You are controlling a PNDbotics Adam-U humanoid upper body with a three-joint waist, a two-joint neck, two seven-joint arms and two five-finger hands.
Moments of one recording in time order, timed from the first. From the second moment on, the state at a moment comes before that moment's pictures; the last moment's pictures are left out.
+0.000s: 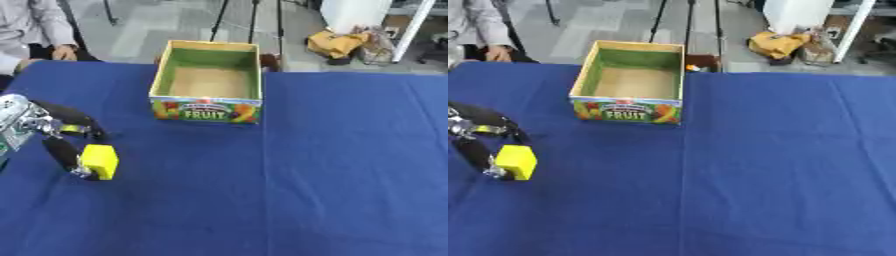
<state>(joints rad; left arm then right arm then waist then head) -0.78 0.85 -0.37 -1.23 -0.83 -0.22 -0.88 -0.63 -0.31 -0.02 -1.99 0.52 -0.19 -0.32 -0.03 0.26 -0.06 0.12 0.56</state>
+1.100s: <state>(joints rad) -0.76 0.86 -0.40 -1.30 -0.85 -0.20 -0.90 -0.63 -0.31 -0.03 -1.99 0.52 -0.19 -0.33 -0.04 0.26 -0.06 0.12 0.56</state>
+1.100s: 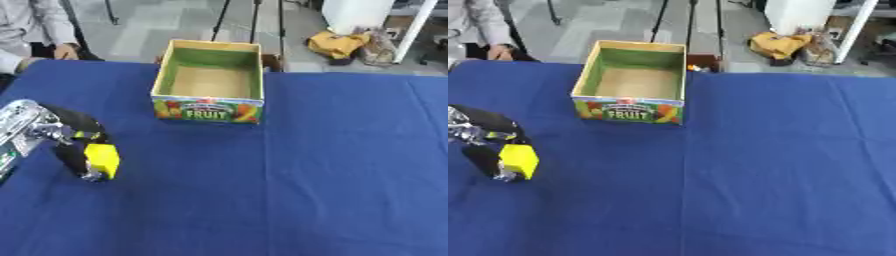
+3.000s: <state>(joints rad) -0.76 0.87 -0.36 -1.38 -0.85 -0.10 -0.90 -0.63 -0.31 -0.03 -1.99 0.52 -0.19 -0.34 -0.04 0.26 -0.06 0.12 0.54</state>
